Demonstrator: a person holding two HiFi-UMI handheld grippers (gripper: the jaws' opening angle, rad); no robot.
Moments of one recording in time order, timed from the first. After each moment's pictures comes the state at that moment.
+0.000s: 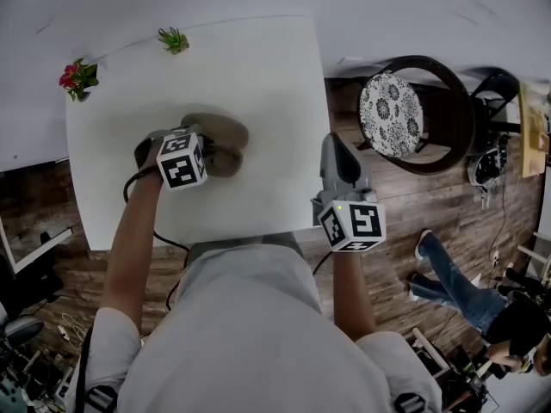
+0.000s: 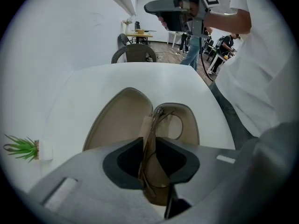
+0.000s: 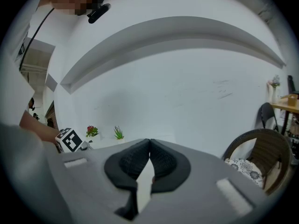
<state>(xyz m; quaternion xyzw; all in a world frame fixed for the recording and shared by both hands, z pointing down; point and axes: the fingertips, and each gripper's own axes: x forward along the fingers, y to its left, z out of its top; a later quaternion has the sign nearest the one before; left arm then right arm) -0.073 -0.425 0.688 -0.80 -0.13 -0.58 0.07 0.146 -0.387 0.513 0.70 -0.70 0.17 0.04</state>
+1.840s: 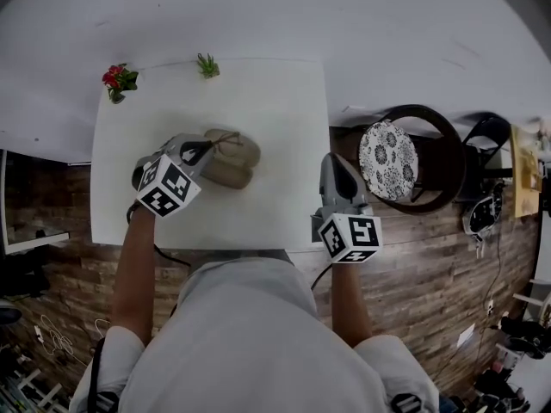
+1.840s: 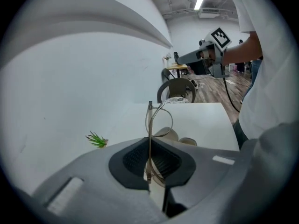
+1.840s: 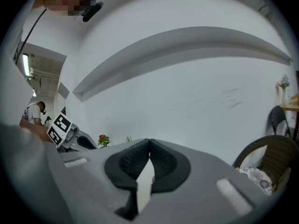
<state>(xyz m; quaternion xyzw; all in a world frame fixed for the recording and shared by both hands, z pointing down) -0.096 -0.446 0.535 -0.89 0.16 -0.41 0.11 0.123 -0.368 0.458 0.66 -0.74 0.13 0.00</state>
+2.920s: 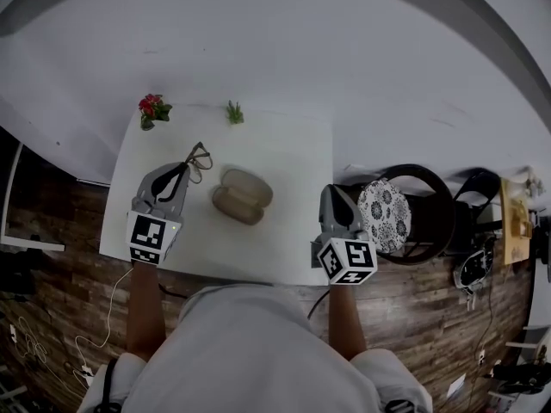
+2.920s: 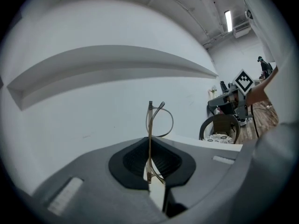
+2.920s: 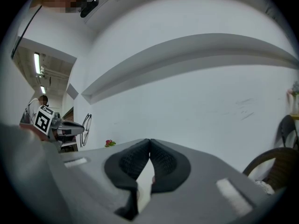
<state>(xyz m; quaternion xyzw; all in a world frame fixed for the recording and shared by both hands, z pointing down) -0.202 -0.437 0.389 -0.88 0.44 -0.16 0.10 0.087 -0.377 0.409 0.63 -0.77 0.09 0.00</state>
